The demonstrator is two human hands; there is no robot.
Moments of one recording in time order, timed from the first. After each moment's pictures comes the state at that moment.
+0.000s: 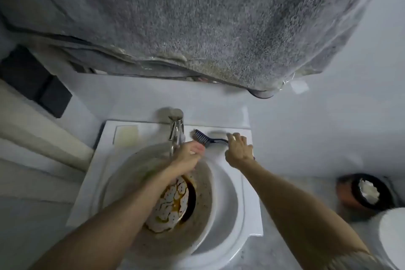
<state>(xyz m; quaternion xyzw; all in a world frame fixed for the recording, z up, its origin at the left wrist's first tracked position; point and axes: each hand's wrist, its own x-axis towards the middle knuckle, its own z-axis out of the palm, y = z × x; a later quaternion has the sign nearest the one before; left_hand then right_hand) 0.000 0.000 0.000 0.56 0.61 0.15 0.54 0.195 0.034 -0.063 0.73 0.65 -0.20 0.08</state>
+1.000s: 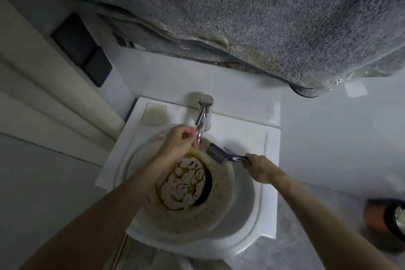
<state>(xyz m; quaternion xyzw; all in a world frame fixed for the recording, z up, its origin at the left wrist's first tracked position) -0.066 -0.017 0.016 0.46 0.68 0.27 0.50 0.205 -0.007 -0.055 0.60 0.72 -0.34 0.13</state>
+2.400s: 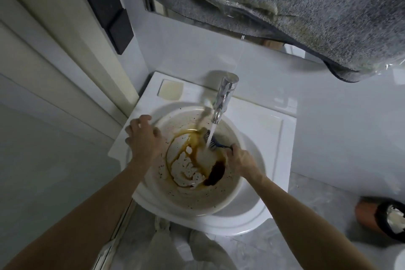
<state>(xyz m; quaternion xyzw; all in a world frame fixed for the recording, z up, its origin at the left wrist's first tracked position) -0.170 -0.096 -0.058 0.41 0.88 0.18 0.19 0.107 -0.056 -0.106 0.65 0.67 -0.35 0.08</state>
